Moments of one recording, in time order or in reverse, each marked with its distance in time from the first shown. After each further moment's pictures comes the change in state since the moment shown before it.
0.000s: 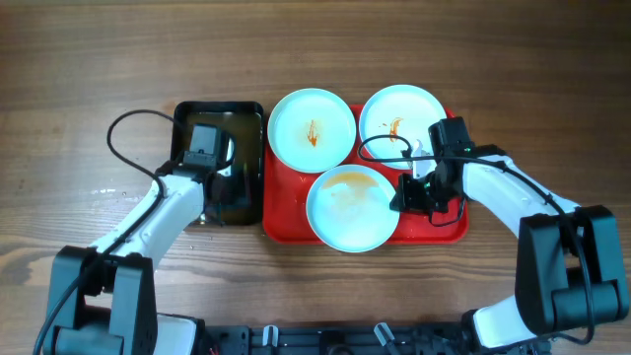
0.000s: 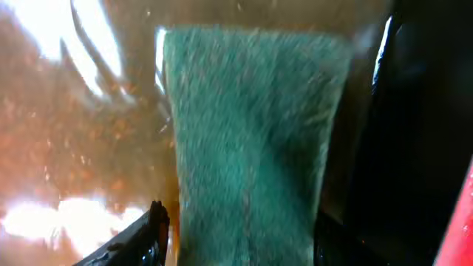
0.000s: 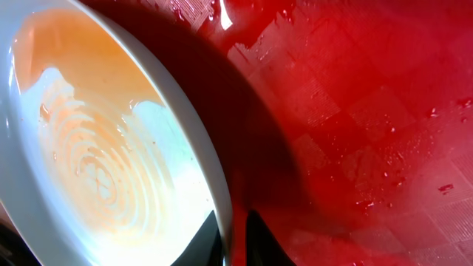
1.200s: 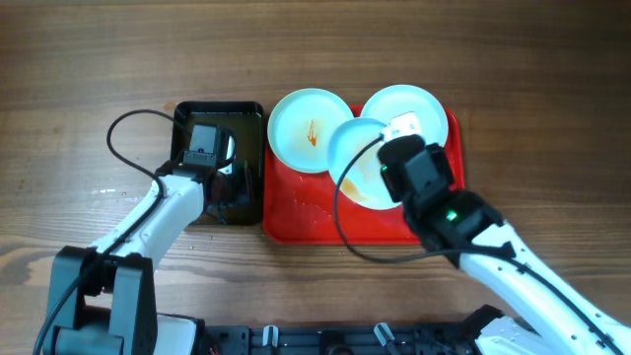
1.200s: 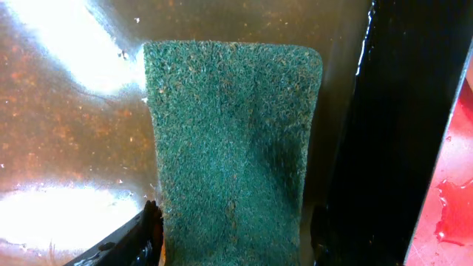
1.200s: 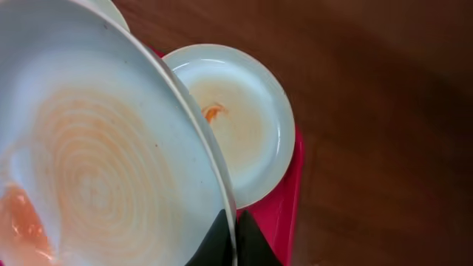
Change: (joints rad) left arm 0.000 0.000 0.000 0.036 0.030 -0.021; right arm 0.484 -0.476 -0.001 0.169 1.047 -0.183
